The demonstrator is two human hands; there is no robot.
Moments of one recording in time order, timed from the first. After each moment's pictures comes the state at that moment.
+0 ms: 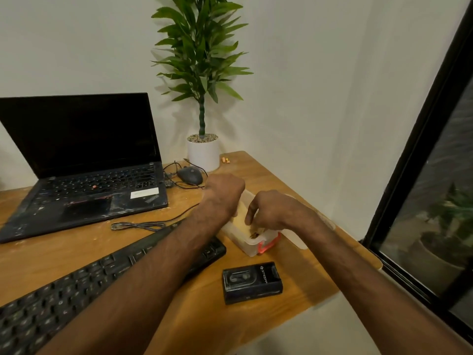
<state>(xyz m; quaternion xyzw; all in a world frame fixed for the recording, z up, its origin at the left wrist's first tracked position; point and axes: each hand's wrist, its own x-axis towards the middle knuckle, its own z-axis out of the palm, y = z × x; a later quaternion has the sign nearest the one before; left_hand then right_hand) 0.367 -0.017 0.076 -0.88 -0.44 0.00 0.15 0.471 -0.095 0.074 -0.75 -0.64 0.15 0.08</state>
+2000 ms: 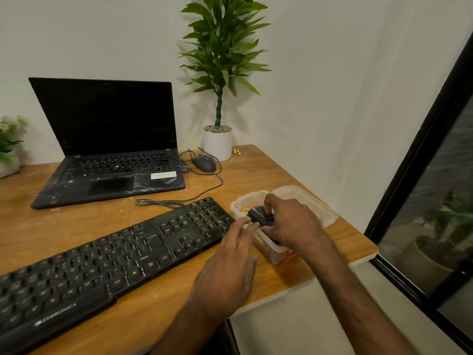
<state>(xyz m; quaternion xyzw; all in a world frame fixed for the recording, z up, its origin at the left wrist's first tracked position) 0.270 -0.172 -0.011 -0.88 -0.35 -0.28 -0.15 0.430 -0.167 0.060 -0.79 -0.61 -0.01 0.08</state>
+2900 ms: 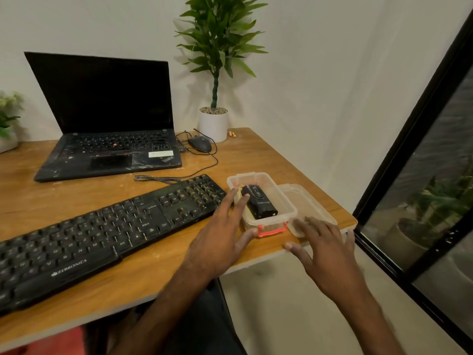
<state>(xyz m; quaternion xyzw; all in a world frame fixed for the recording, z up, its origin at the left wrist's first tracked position) 0.268 -0.174 -0.009 -0.88 -0.38 -0.23 -0.15 0.476 -0.282 -0.017 -0.80 -0.58 -0.03 0.14</state>
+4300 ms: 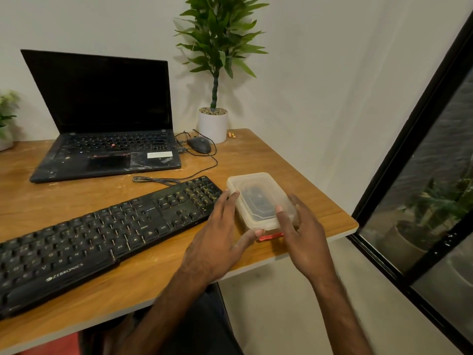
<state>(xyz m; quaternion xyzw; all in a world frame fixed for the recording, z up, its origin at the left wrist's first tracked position) 0.266 -0.173 -0.015 -0.85 -0.40 -0.28 -0.20 0.435 -0.243 0.003 -0.71 -0.48 0.13 0.49</state>
